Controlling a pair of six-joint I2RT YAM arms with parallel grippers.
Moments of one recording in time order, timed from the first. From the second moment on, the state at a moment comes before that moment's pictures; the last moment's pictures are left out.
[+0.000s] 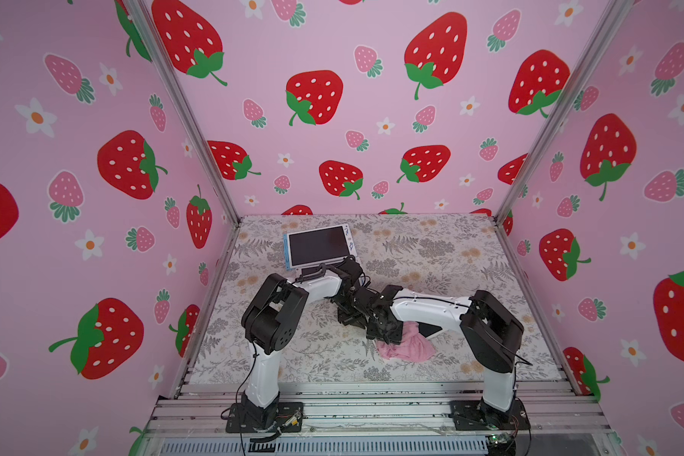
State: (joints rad) left arm -0.57 2.01 1.27 -0.74 0.58 -0.74; right arm 1.01 1.94 1.29 -0.96 0.14 1.17
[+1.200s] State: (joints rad) left arm -0.56 2.01 1.26 -0.72 0.61 -0.75; right arm 0.94 1.90 1.24 -0.72 0.01 1.16
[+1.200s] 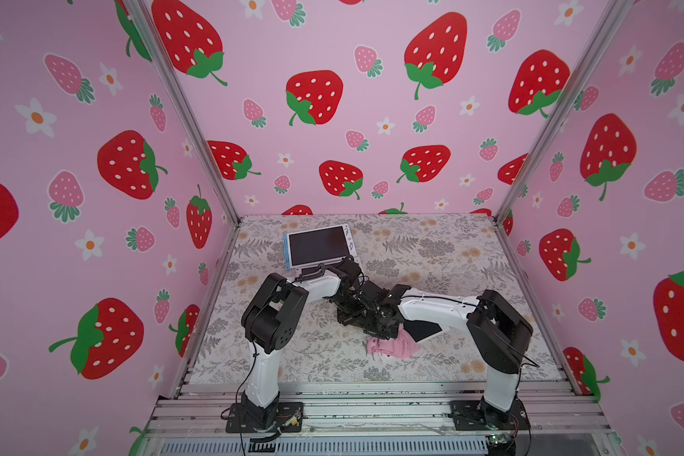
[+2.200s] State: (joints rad) left arm -0.58 2.02 1.30 -0.72 0.60 -0.72; right arm 0.91 1.64 0.99 -0.44 0.24 1.20
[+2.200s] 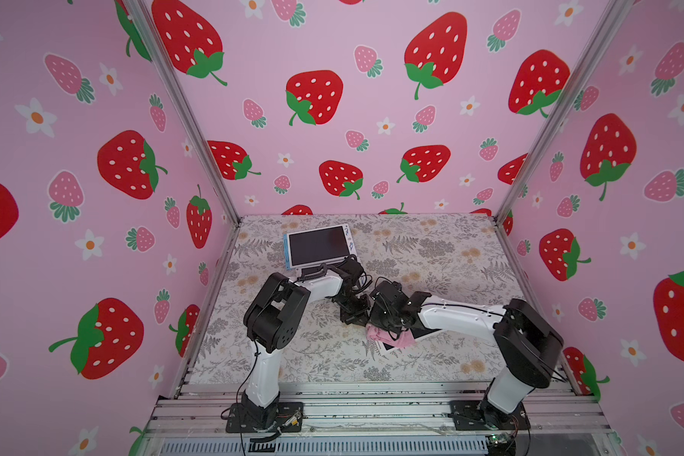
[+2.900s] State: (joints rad) left arm -0.52 2.06 1.43 -0.75 0.48 -0.70; right arm 0.90 1.76 1.01 -0.28 0.13 1.18
